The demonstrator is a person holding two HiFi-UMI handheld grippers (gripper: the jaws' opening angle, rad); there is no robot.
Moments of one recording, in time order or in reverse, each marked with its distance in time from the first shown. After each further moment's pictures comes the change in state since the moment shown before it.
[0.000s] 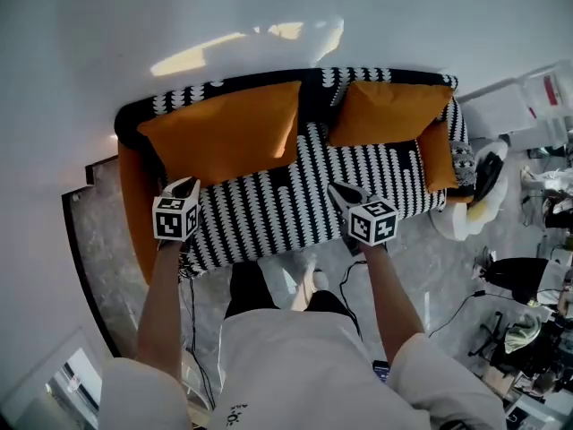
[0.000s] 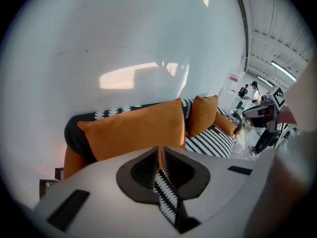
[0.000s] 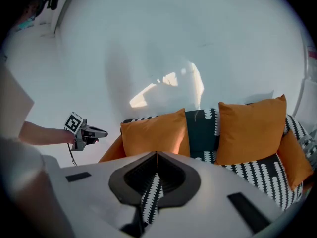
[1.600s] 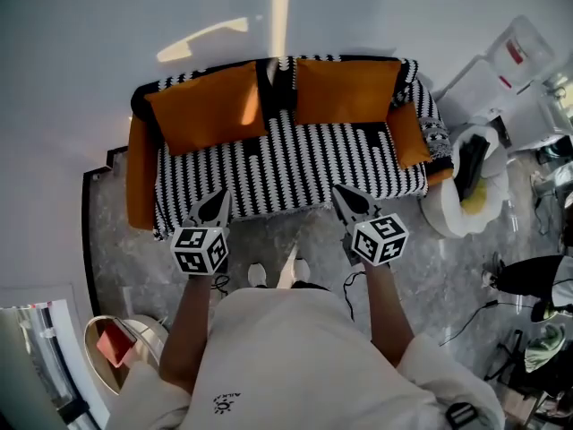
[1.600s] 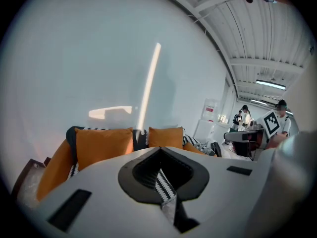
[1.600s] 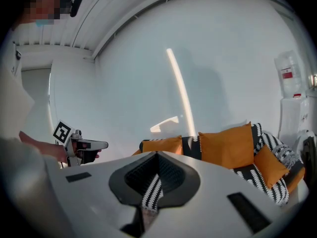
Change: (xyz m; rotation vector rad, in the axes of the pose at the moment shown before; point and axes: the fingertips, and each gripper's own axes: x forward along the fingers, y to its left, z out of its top) left arm -0.229 -0.401 -0.062 -0.057 -0.425 -0.003; right arm -0.359 0.017 -0.108 -0.116 -0.359 0.082
